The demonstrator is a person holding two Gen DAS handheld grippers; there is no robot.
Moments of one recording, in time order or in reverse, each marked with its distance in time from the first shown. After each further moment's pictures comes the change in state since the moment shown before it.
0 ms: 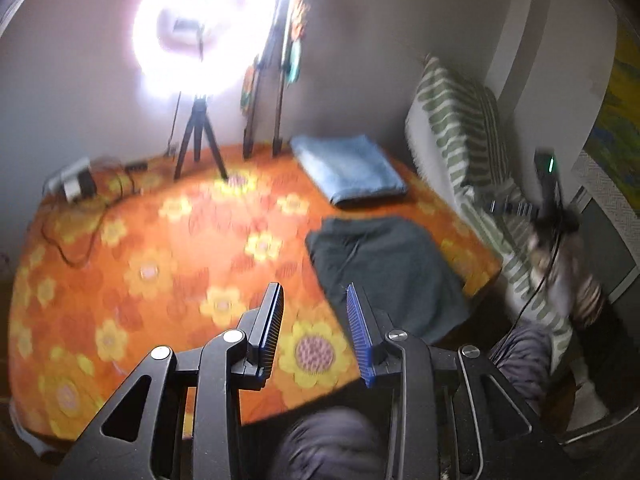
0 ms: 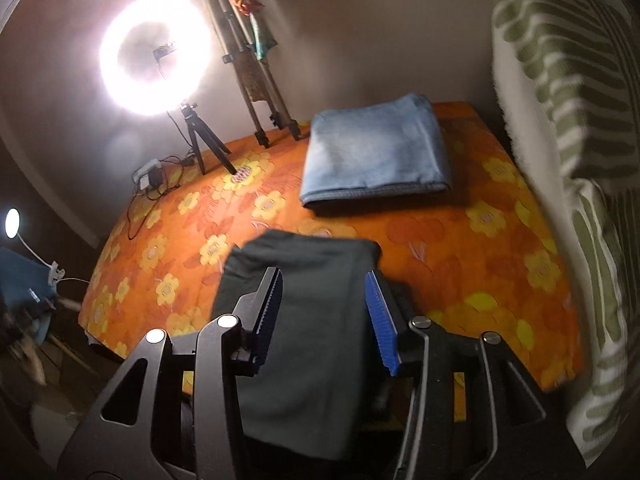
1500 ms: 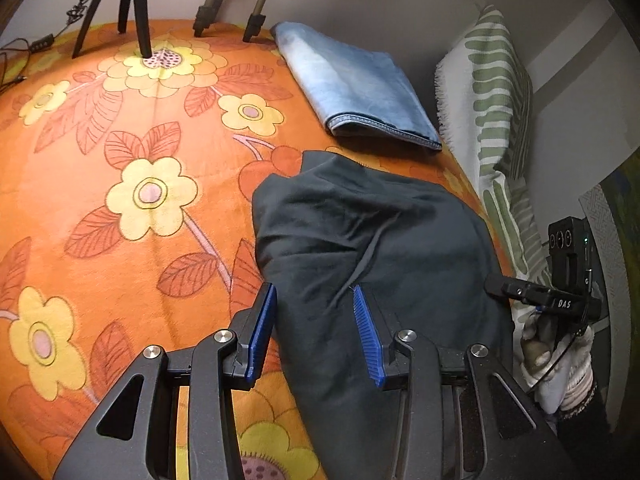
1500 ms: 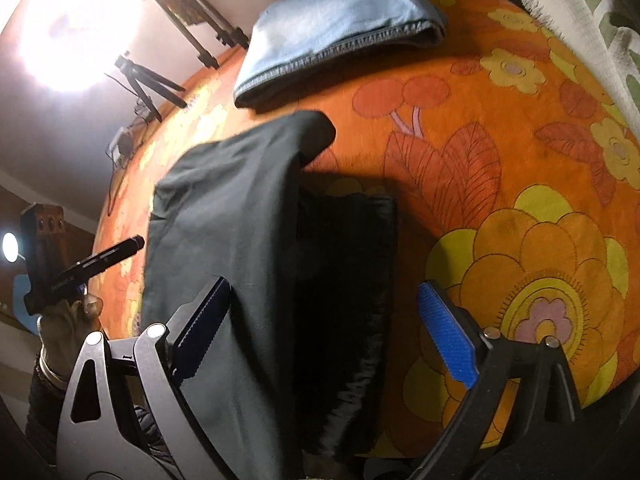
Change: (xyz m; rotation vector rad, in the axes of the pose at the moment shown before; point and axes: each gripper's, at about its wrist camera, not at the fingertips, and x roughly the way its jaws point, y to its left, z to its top) left arm 0.260 0.013 -0.014 -0.220 0.249 -0.175; right arm 0.137 -0.076 -0.067 0.184 0.260 0.106
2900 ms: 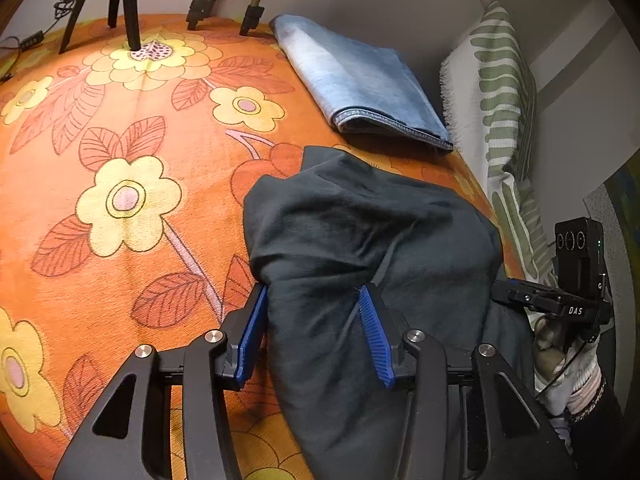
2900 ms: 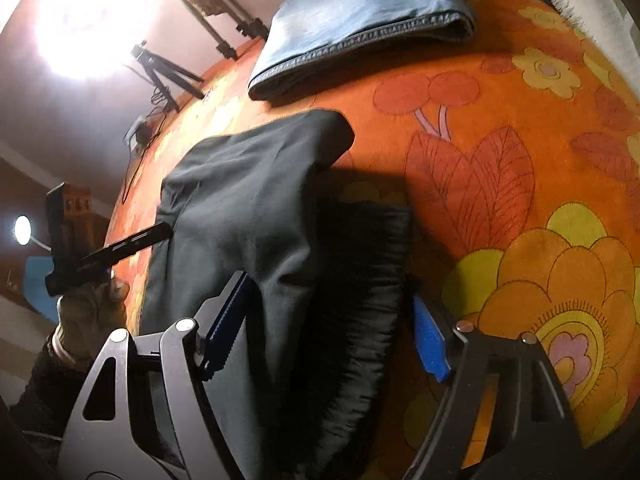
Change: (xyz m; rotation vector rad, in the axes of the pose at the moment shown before) left arm 0.027 0.006 0.003 0.010 -0.013 -0.005; right arm 0.011 -0.006 0.007 -0.055 0.000 0.080
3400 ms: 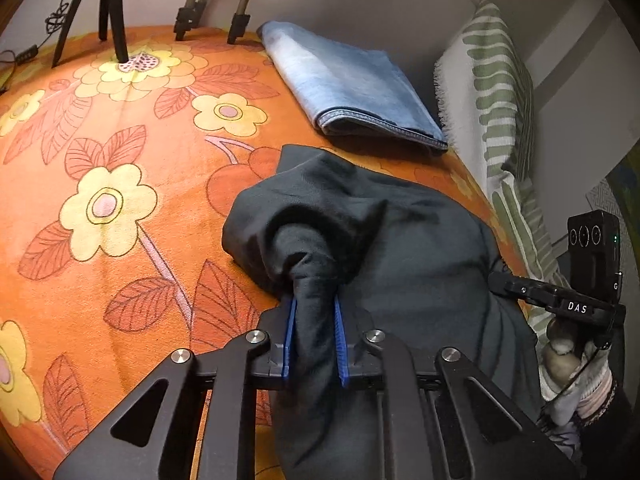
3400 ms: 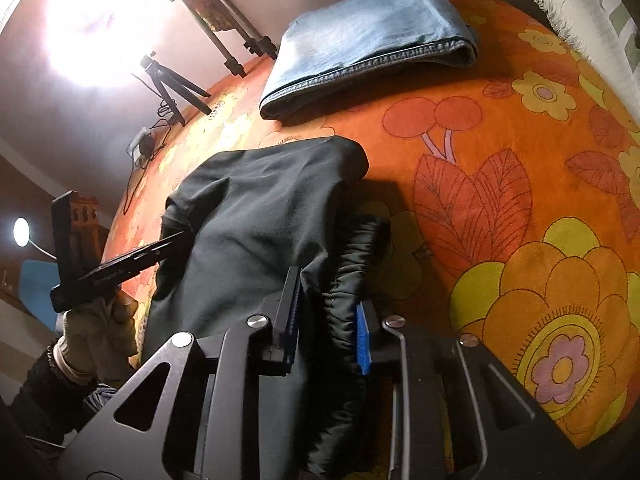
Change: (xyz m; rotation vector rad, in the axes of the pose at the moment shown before) left arm 0.008 -0.017 -0.004 0.028 -0.037 0.025; right arm -0.008 0.014 0.001 -0.027 -0.068 -0.016
